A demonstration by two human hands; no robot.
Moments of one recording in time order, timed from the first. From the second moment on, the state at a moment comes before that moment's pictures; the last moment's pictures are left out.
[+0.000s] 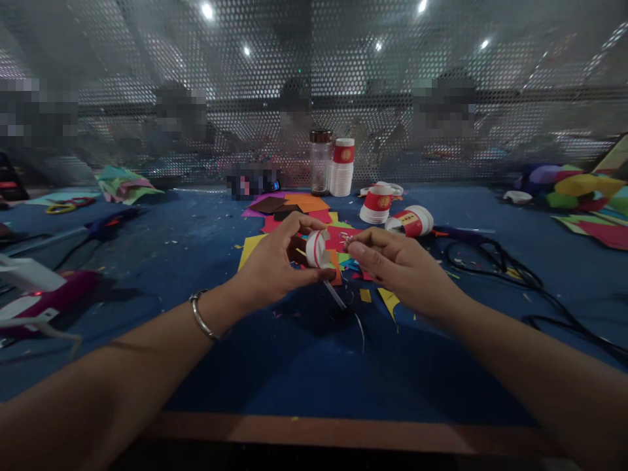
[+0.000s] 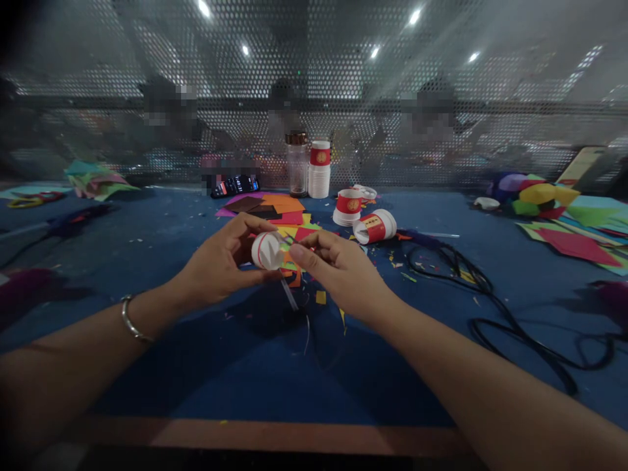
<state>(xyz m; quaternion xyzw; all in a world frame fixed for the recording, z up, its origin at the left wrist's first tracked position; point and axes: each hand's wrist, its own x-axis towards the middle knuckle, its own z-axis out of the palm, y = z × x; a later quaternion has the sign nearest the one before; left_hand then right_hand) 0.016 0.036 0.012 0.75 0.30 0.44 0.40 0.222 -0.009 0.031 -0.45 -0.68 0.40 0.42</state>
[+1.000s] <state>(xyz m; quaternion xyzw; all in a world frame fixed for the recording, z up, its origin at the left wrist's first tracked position) 0.012 0.037 0.011 0.83 0.29 0.40 0.26 0.223 -0.010 0.034 -0.47 -0.76 0.34 0.29</state>
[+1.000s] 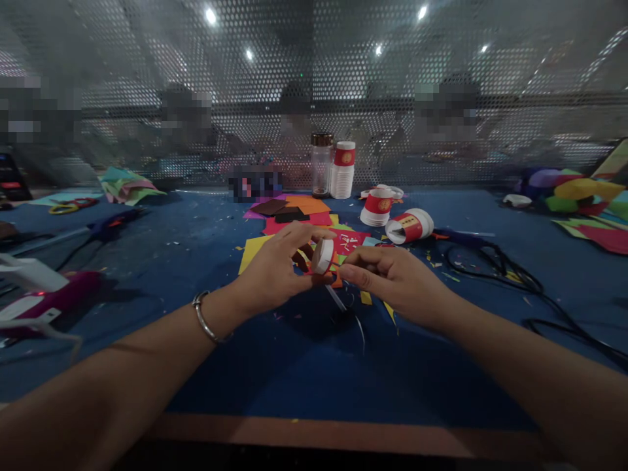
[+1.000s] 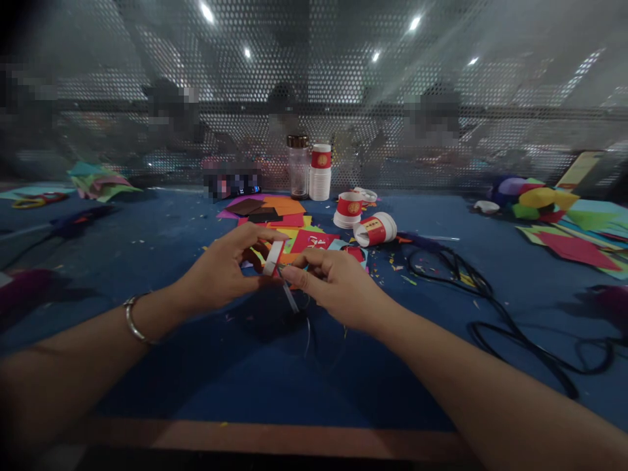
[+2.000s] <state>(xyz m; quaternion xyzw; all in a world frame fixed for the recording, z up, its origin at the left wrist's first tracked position) 0.009 0.042 0.013 0.77 0.29 0.36 0.44 0.224 -0.010 0.030 -0.47 -0.77 0.30 0.30</state>
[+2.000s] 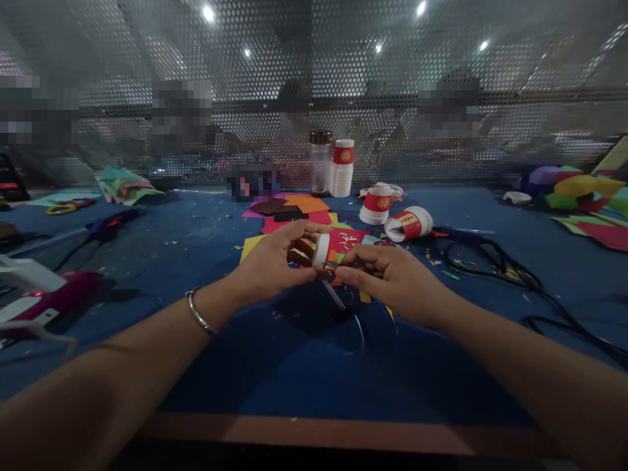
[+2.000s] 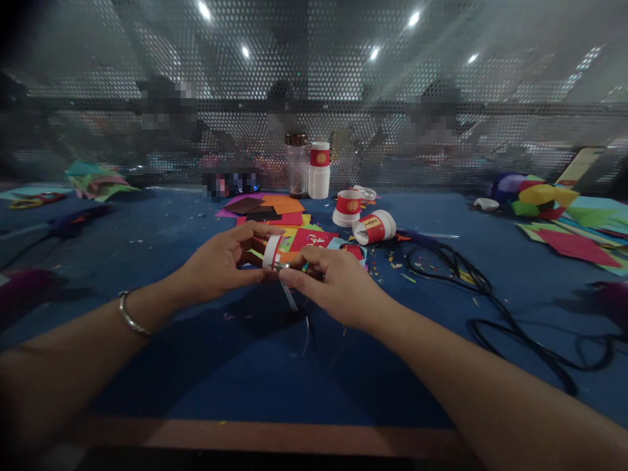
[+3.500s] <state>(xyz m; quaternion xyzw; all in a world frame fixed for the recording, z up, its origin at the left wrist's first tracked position) 0.020 0.015 0.028 0.56 0.31 0.18 0.75 0.226 -0.010 0.031 -0.44 -0.78 0.26 0.36</state>
